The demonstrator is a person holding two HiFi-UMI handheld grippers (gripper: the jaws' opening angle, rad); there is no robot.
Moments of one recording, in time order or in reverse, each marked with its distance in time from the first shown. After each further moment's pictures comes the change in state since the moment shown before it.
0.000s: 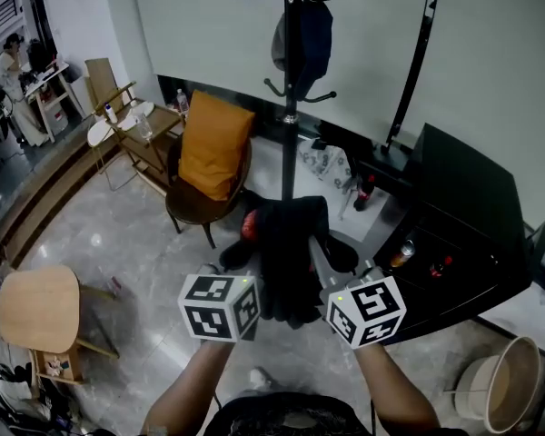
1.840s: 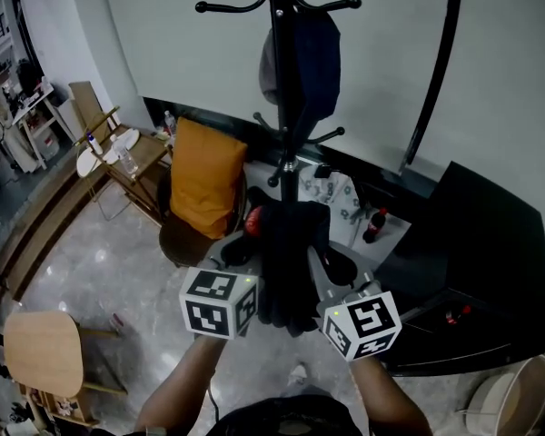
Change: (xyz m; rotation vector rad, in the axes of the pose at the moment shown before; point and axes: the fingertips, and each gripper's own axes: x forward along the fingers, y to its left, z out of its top) left arm 0.193 0.073 0.065 0.174 0.041 -0.077; right arm 0.156 -0.112 0.004 0.026 -0.045 -0.057
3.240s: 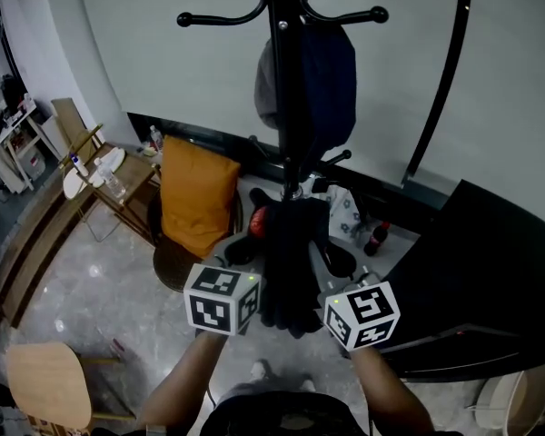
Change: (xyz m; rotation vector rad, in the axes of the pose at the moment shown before) left arm 0.083 0.055 0.017 0.036 0.035 -0.096; right arm 0.096 -0.049 -0.005 0.021 0.031 -0.074
